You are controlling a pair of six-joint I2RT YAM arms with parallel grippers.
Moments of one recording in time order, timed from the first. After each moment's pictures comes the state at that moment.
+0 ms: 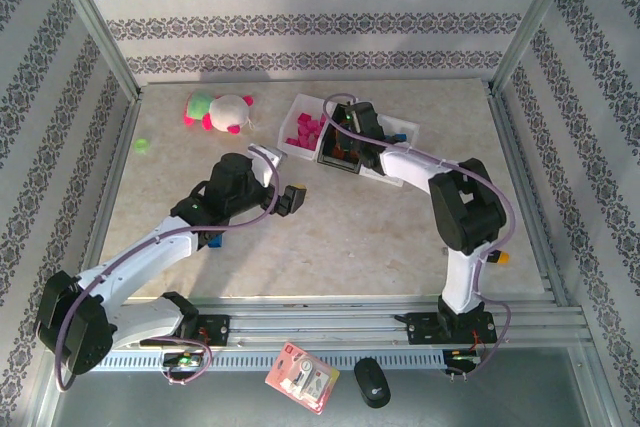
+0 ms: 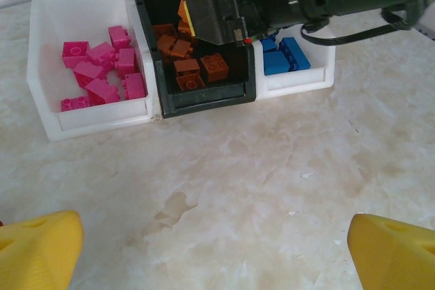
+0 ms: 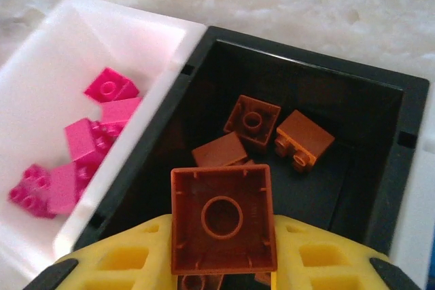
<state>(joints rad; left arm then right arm) -0.56 1.14 0.78 -0.14 0.11 -0.07 0.45 1.95 1.31 -0.03 0.16 0.37</state>
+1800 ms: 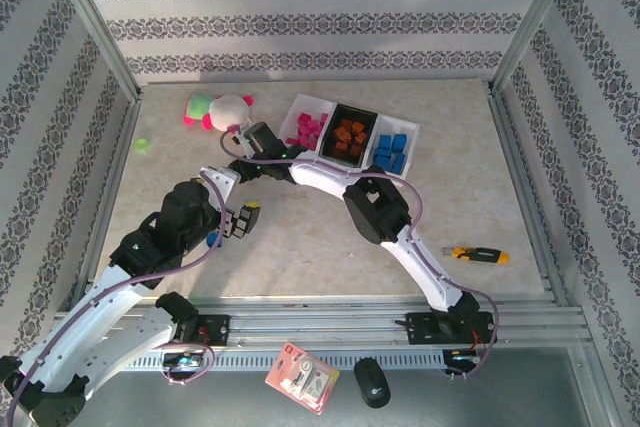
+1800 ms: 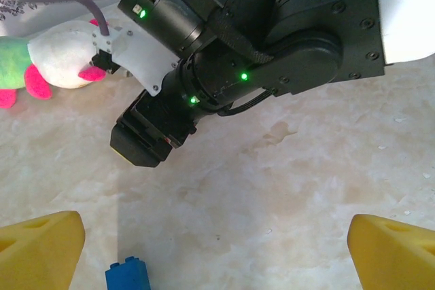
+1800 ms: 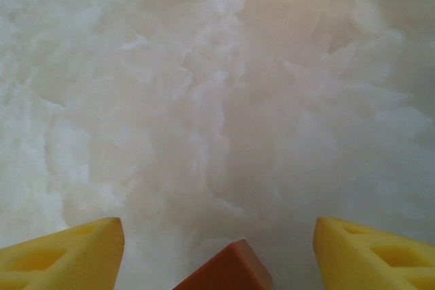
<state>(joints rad) -0.56 0.70 0.78 -0.63 -0.18 -0.01 0.81 2.56 2.12 -0.29 -0.13 0.21</state>
